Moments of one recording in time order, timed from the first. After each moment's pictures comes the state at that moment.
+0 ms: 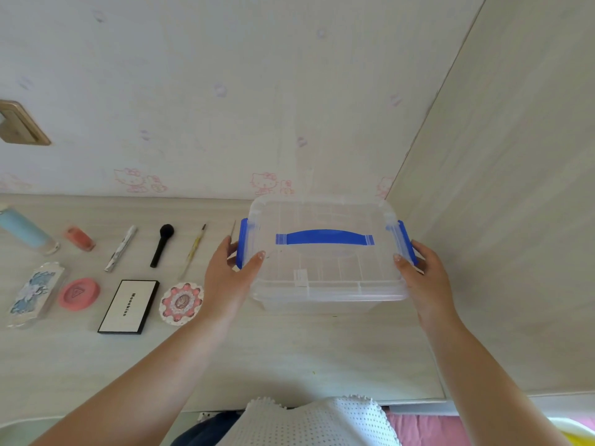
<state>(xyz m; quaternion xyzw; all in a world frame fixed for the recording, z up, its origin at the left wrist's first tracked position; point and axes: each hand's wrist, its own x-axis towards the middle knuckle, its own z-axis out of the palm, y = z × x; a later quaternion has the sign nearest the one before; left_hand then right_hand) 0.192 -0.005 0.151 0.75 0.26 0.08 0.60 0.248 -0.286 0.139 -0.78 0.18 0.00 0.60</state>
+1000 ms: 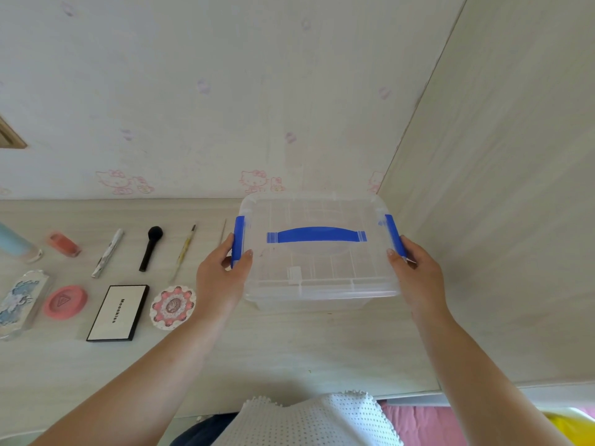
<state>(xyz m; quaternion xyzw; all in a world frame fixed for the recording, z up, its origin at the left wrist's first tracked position) 0.202 -0.004 0.142 0.78 0.23 0.11 0.57 0.245 -0.279 0.149 -0.82 0.17 -0.03 0.55</state>
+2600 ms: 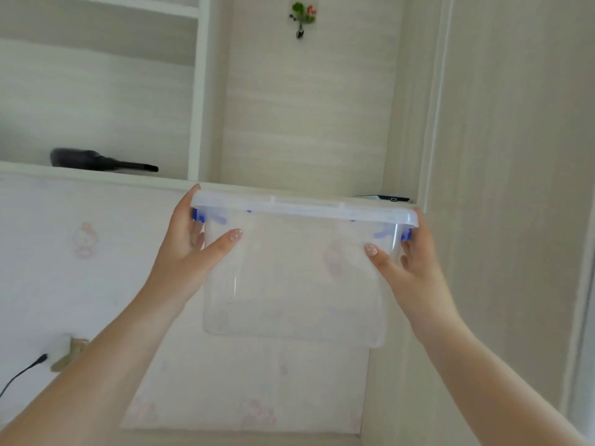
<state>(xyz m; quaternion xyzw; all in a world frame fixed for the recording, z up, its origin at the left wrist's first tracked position) 0.143 0.043 0.514 0.66 -0.21 0.42 0.59 0.176 -0.242 0.516 -0.72 -0.24 -0.32 0.57</state>
